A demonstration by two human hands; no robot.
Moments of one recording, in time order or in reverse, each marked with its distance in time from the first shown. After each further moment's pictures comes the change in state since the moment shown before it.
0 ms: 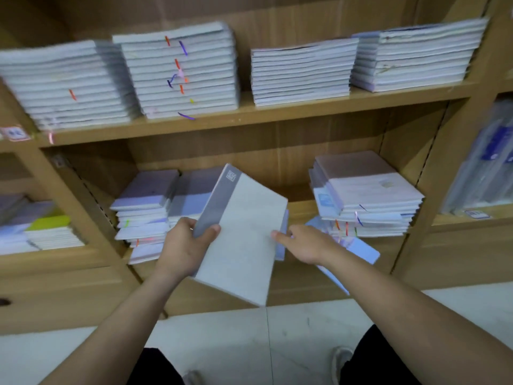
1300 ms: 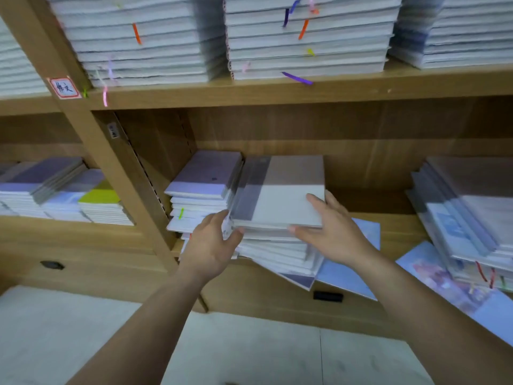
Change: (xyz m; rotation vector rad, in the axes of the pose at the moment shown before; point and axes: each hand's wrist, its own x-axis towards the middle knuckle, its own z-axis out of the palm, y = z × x) left_hand 0.101 -0.118 -0.016 0.137 -0.050 0.019; right_hand 0.127 -0.101 0.055 0.125 0.123 -0.253
